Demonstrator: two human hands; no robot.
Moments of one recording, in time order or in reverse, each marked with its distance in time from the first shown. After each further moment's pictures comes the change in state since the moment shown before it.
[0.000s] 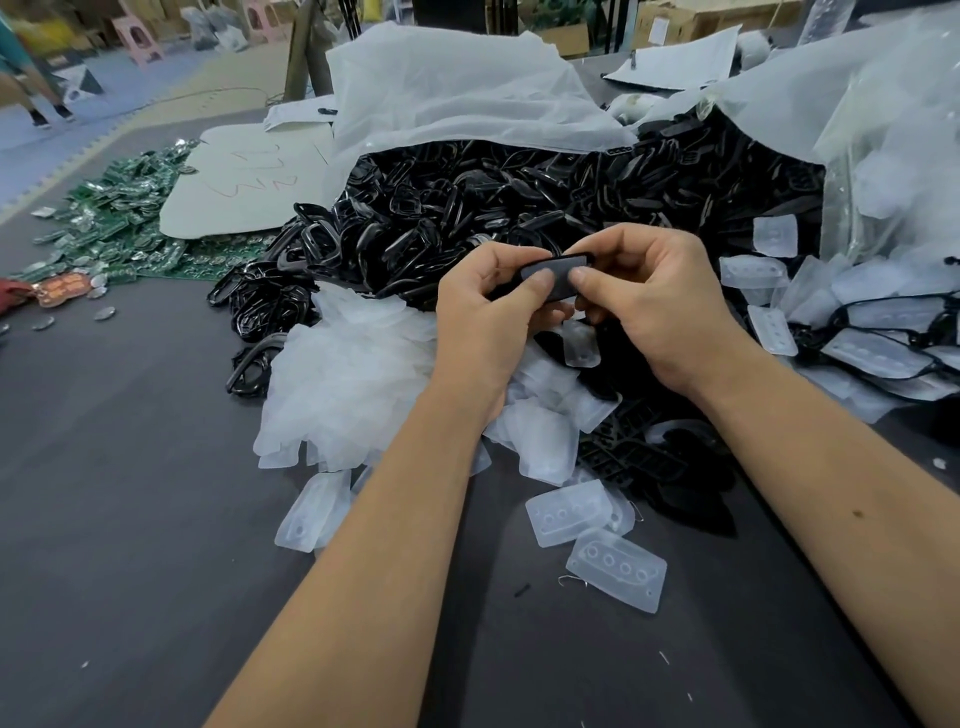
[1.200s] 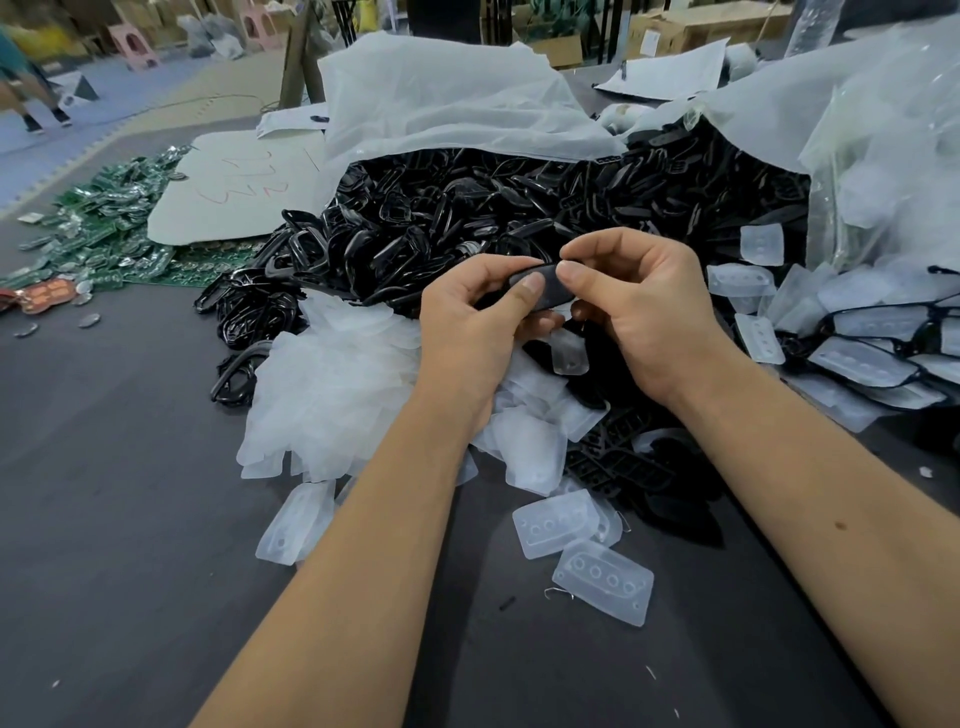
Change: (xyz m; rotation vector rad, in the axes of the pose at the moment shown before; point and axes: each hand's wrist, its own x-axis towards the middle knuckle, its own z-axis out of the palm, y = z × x) left_hand -0.002 0.000 -0.001 -0.048 -0.025 0.032; right_hand 0.002 0.003 0.003 0.180 0.073 0.053
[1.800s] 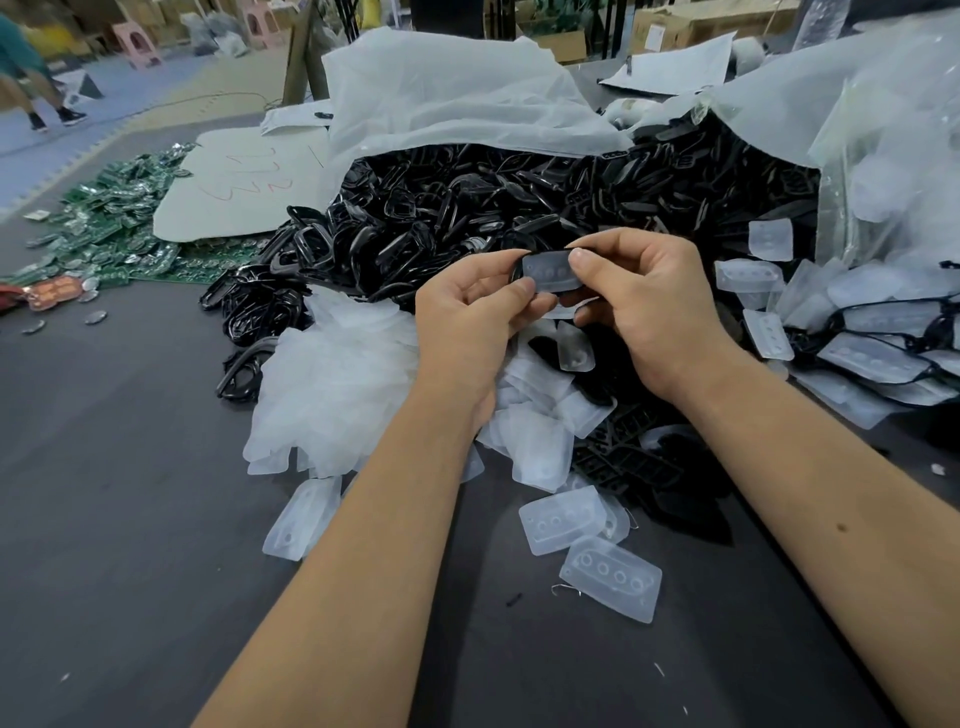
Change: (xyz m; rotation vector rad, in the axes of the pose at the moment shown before) left_hand 0.000 0.004 0.000 -0.083 0.092 -0.082; right_hand 0.002 0.001 0.003 -0.053 0.032 0.031
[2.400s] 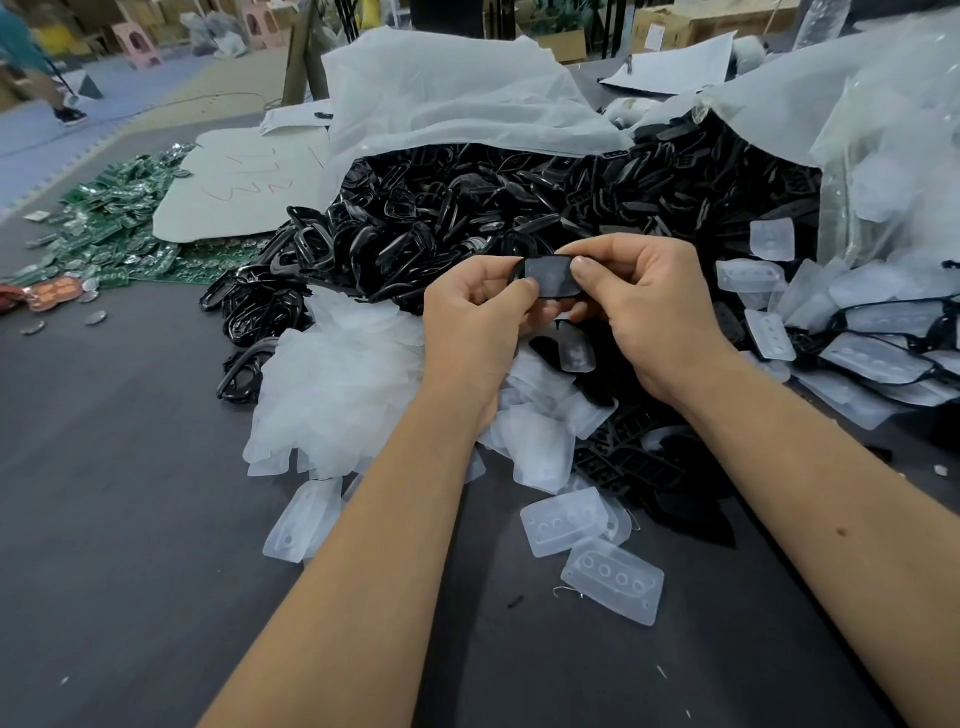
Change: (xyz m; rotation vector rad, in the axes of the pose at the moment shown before) left_hand 0.001 -0.003 0.003 0.101 0.014 0.019; right_hand 0.001 0.006 0.000 -0.076 -0.020 -0.064
